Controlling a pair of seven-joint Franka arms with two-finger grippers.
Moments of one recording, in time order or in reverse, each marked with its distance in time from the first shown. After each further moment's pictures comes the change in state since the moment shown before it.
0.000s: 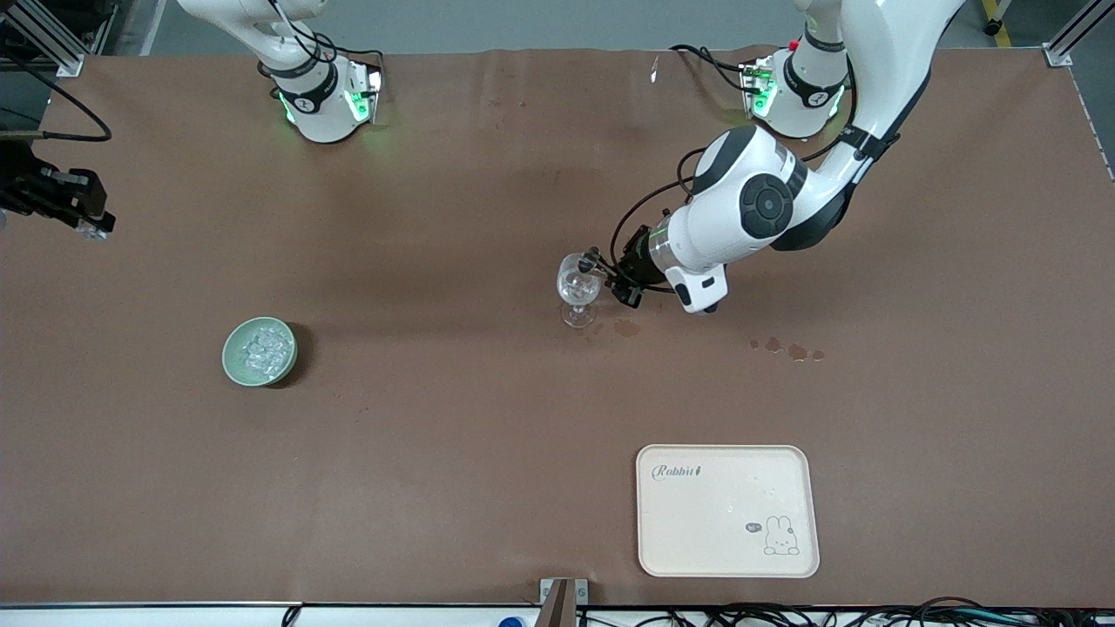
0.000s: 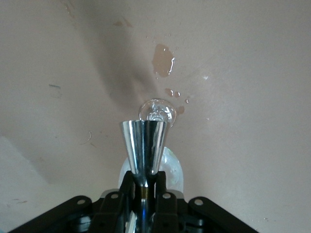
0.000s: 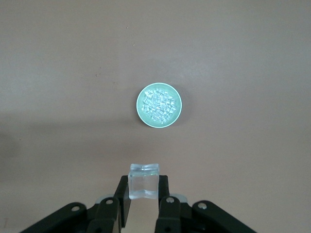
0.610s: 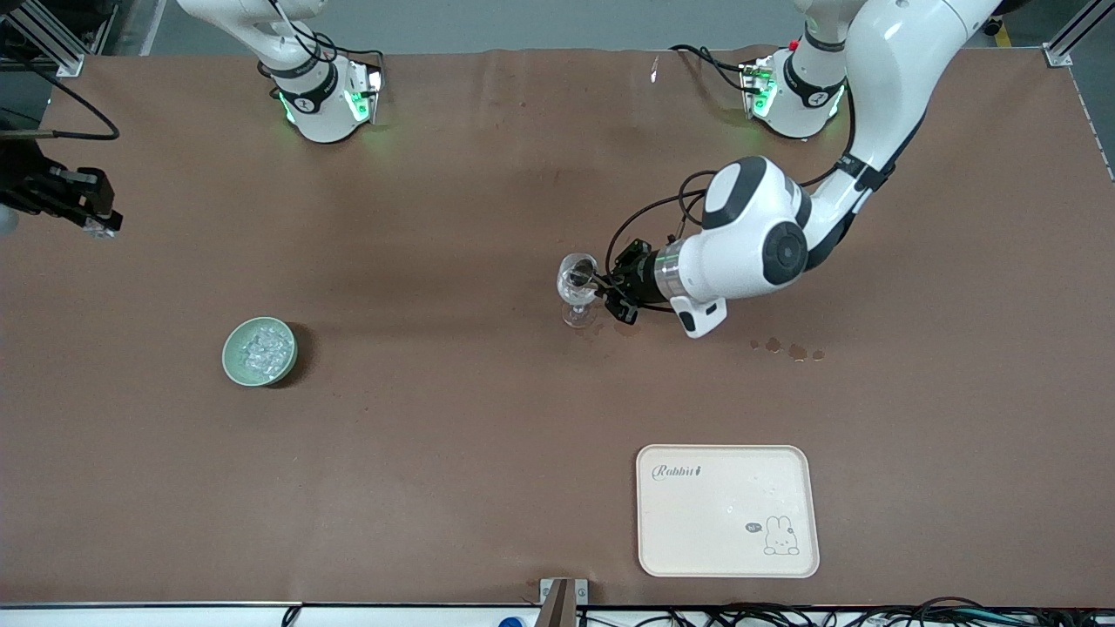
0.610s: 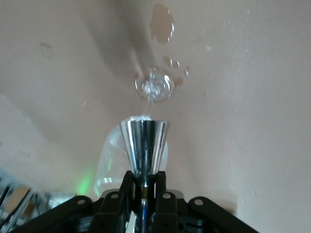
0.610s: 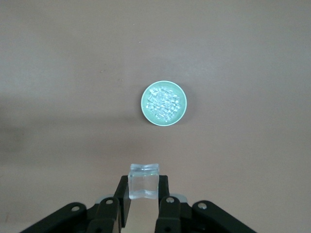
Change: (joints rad) left arm 0.033 0.129 0.004 0.144 -0.200 -0.090 0.099; right arm 0.042 0.000 0.004 -0.001 0.001 -0.008 0.001
